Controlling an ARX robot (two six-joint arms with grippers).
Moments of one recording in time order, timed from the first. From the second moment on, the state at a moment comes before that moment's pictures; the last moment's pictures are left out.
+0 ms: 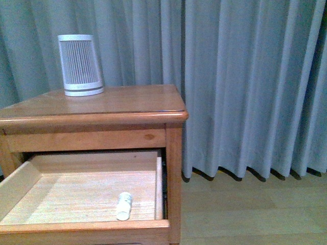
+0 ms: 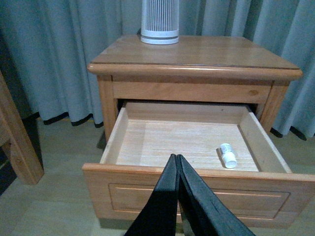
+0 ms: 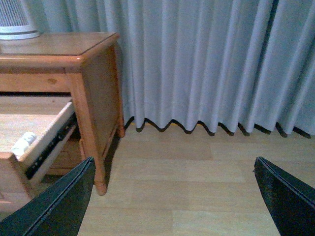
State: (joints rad) left arm 0.00 0.12 0.15 -0.03 0.00 -0.01; right arm 0.00 0.00 0.01 0.00 0.00 0.00
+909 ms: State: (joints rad) left arm 0.00 0.01 0.01 -0.01 0.00 -0.01; right arm 0.00 0.00 0.01 0.00 -0.01 0.00
